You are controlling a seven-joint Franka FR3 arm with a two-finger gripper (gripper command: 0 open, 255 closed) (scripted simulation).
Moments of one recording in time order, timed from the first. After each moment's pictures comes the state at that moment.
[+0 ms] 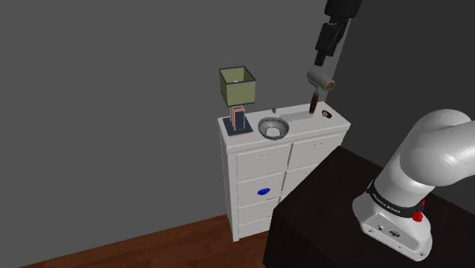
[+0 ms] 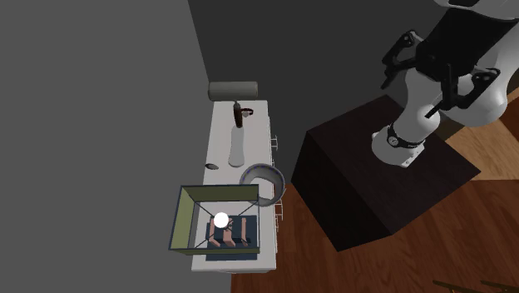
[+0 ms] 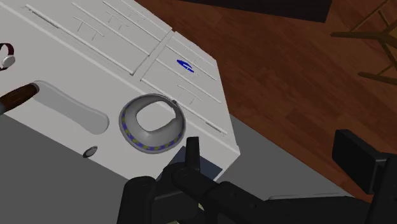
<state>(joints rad) 0.01 -0.80 0.04 -2.31 0.02 1.59 -0.15</state>
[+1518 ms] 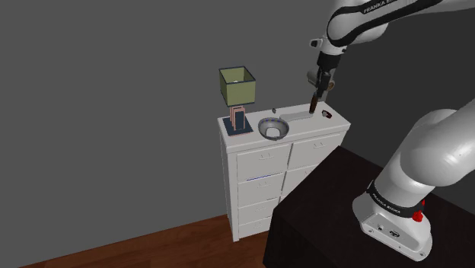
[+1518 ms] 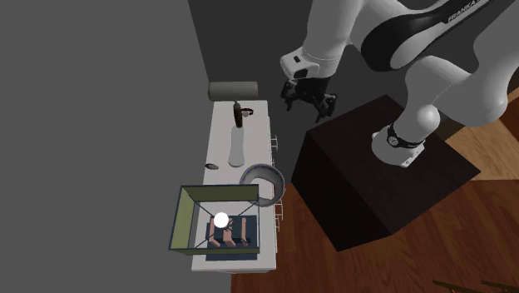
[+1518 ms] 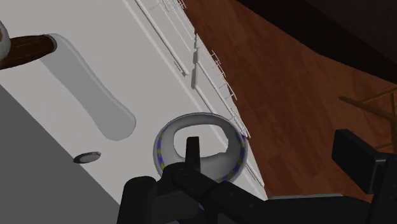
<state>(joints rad) 0.02 -0.43 -0.41 -2.50 -0.17 2.12 -0.84</state>
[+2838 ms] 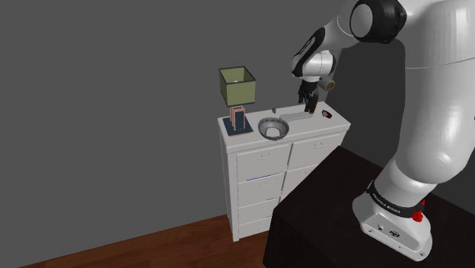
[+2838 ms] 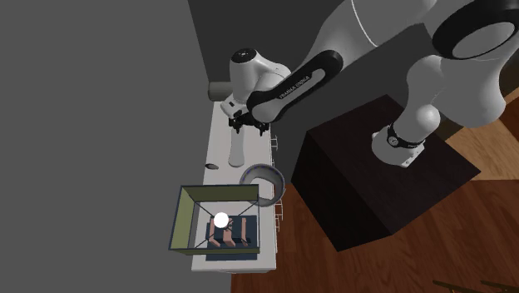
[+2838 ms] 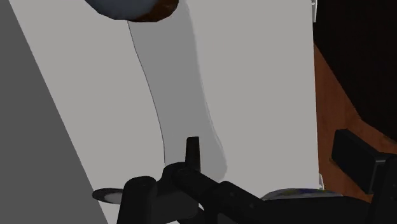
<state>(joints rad) -0.07 0.46 -0.49 -2.04 0.34 2.41 -1.72</state>
